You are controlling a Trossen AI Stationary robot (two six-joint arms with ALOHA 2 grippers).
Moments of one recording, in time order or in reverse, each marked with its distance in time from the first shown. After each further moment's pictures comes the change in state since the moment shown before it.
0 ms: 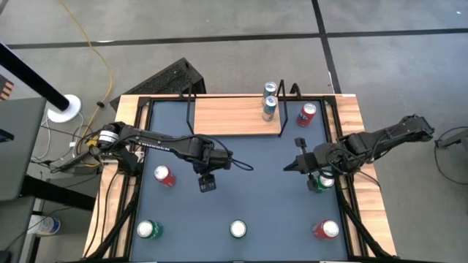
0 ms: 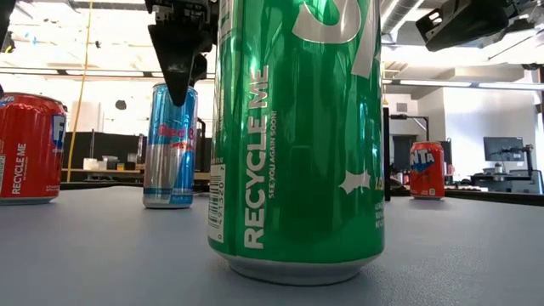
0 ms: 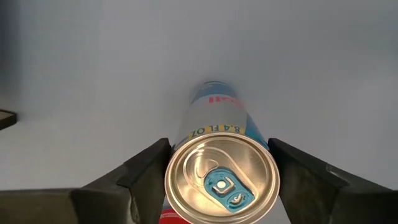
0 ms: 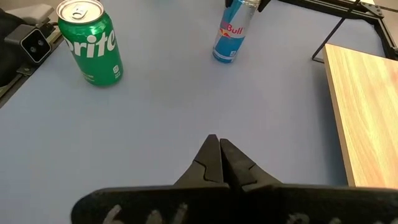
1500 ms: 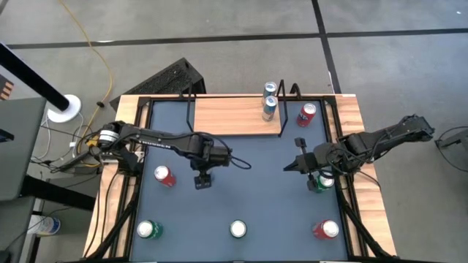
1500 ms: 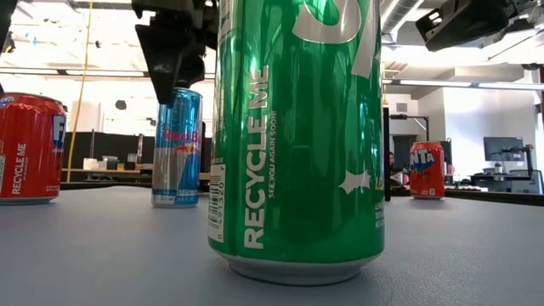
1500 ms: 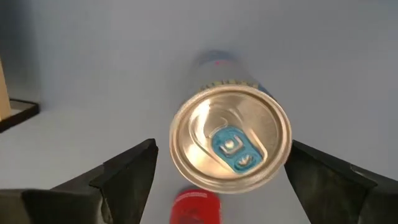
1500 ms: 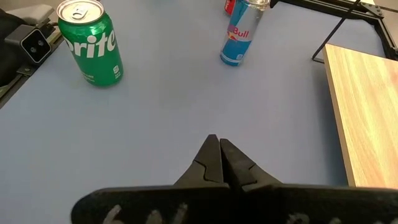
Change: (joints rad) left arm 0.022 0.000 0.011 -0.087 0.005 0.088; right arm 0.000 0.000 -0.001 0.002 -0.001 0.000
